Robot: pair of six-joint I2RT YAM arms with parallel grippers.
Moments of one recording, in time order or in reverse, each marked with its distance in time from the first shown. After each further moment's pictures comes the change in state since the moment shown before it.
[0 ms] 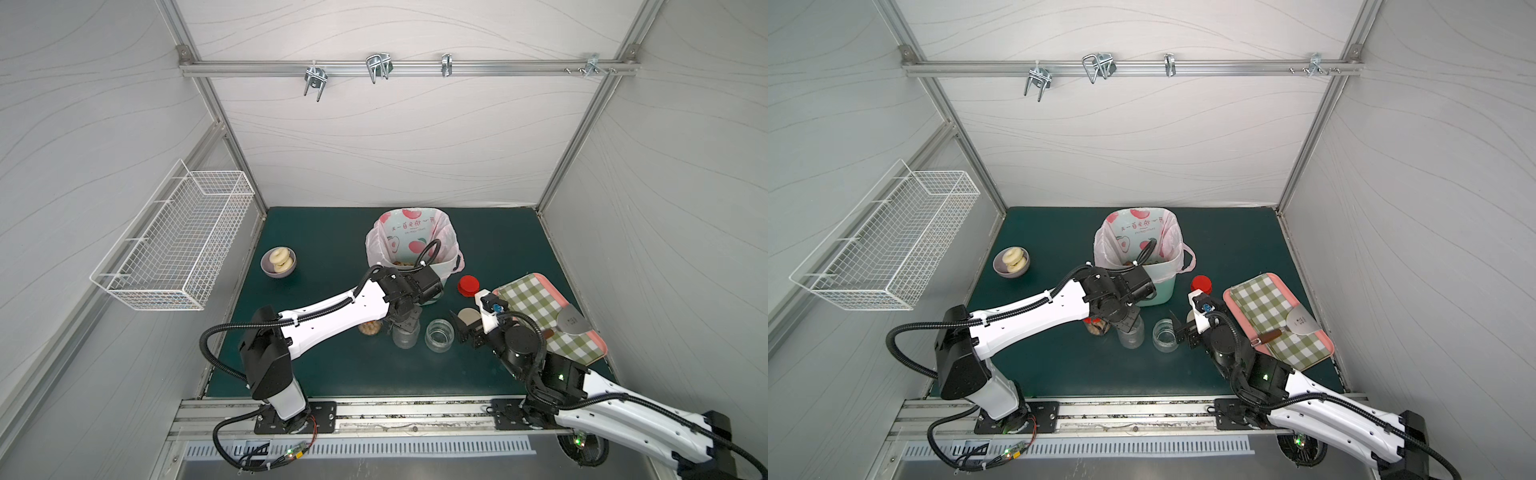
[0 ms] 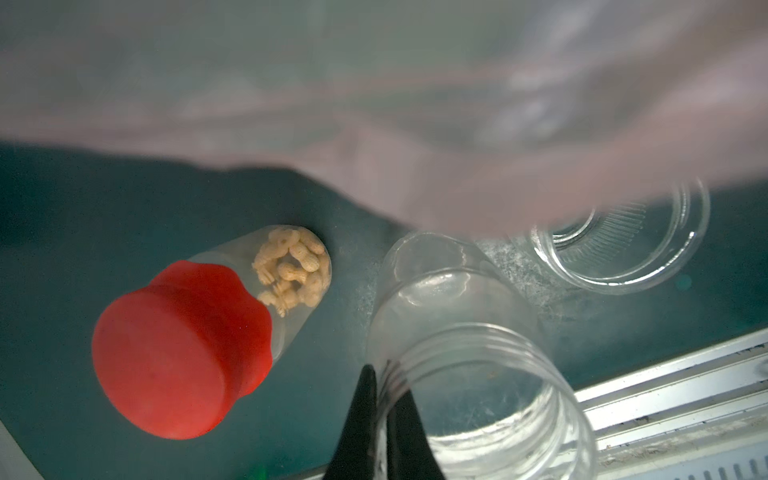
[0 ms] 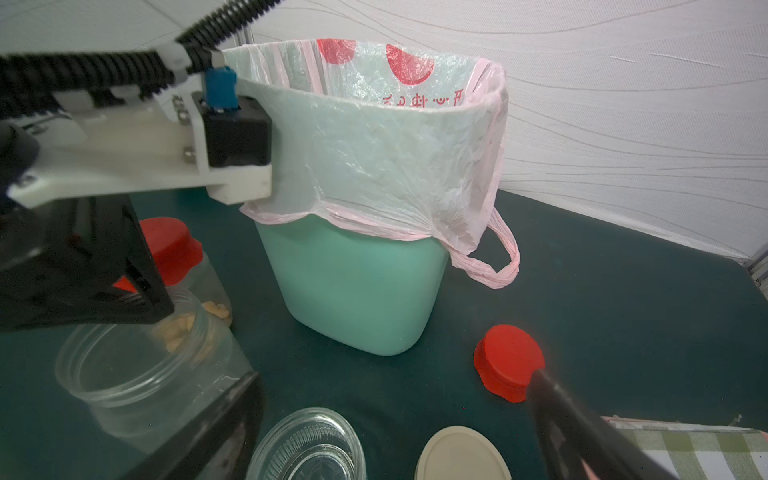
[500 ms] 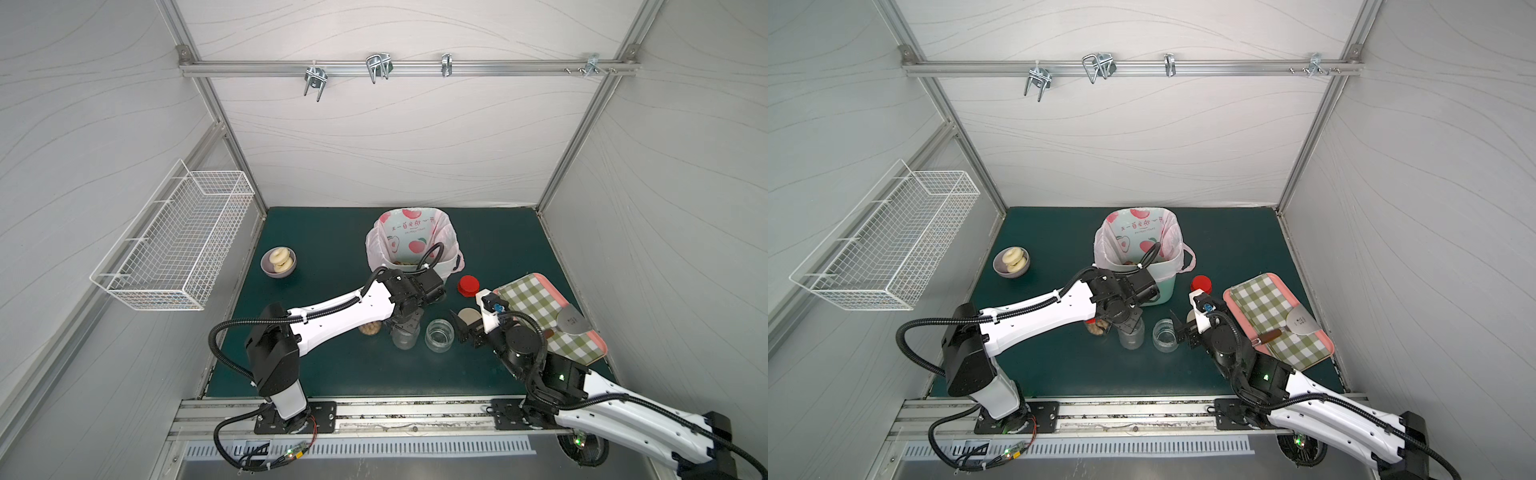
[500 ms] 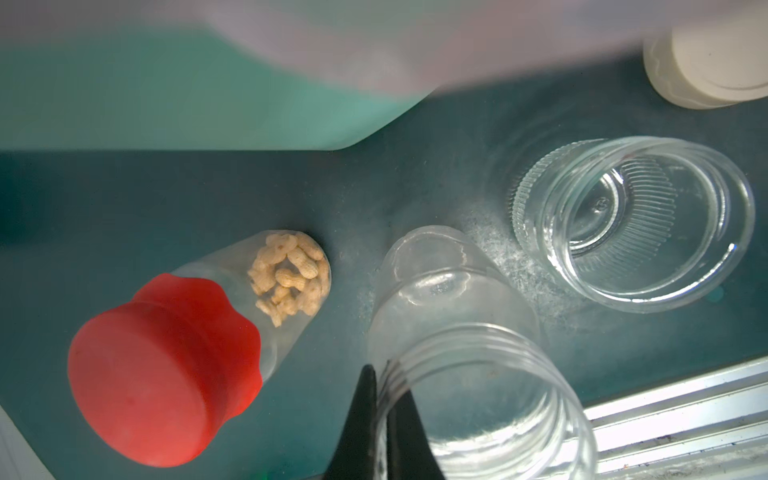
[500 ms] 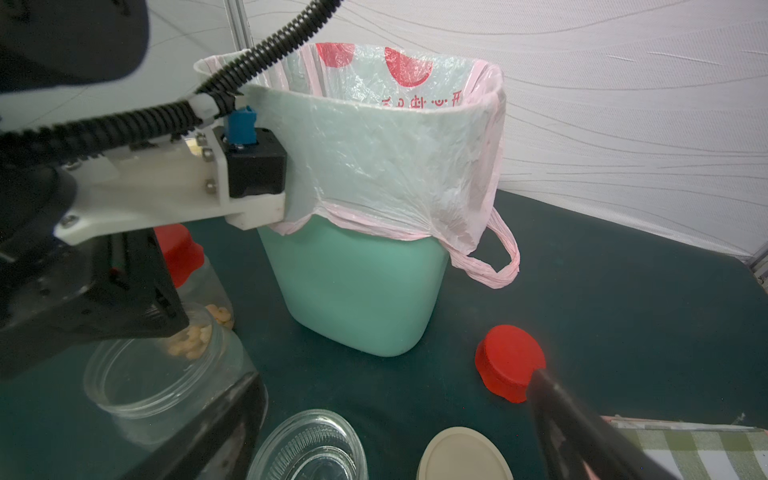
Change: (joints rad) left arm -0.004 0.025 -0.010 0.020 -0.016 0.000; right arm -0.002 -0.004 0.000 0.000 -0.002 0.006
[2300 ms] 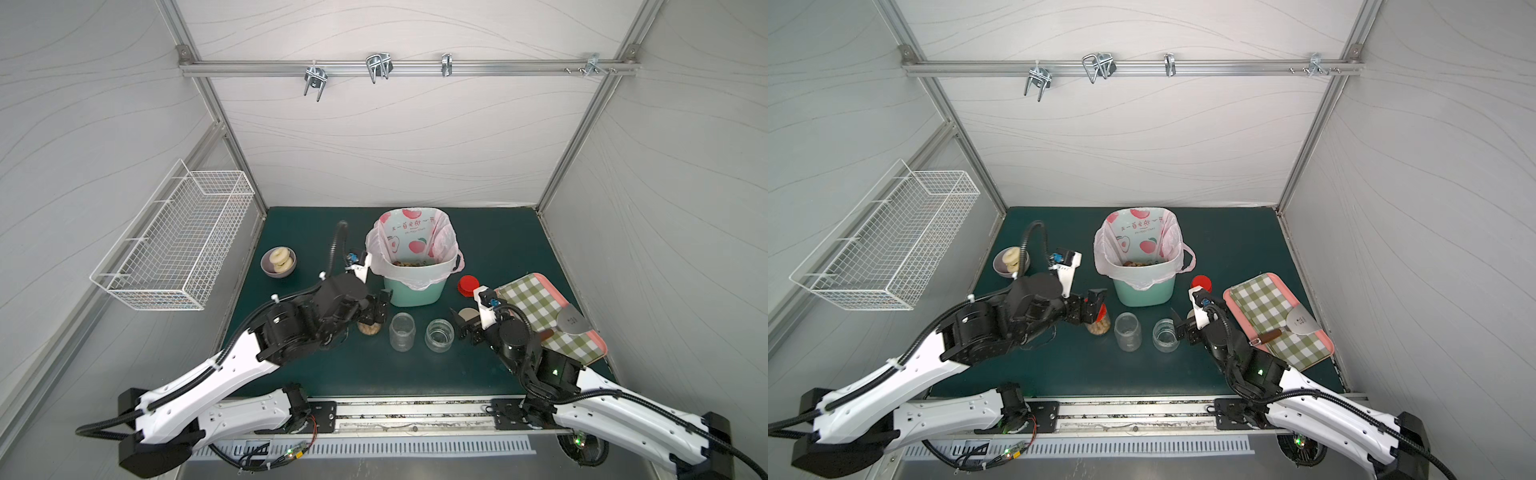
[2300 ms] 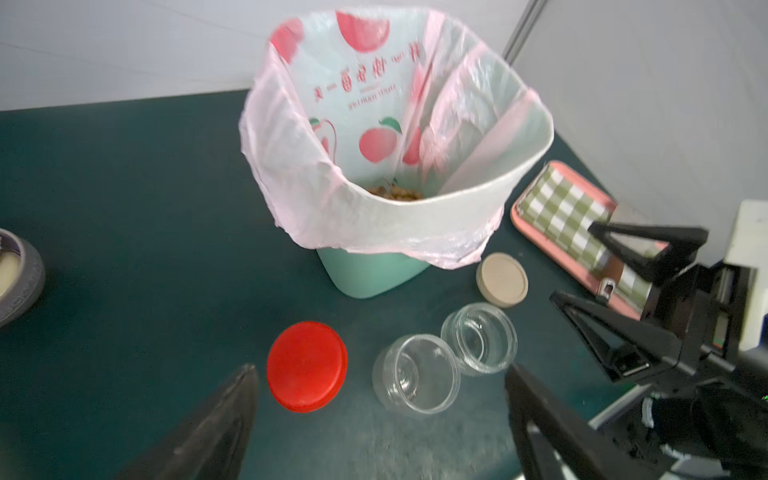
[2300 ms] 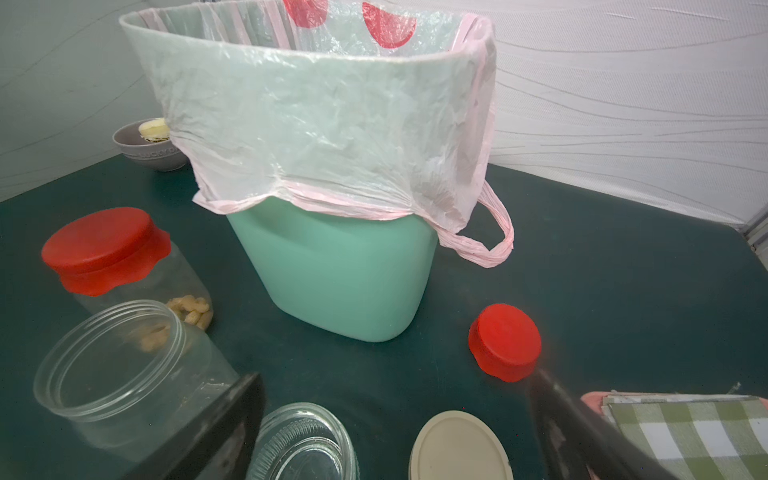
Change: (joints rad) left arm 0.015 -0.809 -0.351 0.381 -0.200 0.018; right arm -0.074 0.064 0.006 -0.012 -0.035 0.047
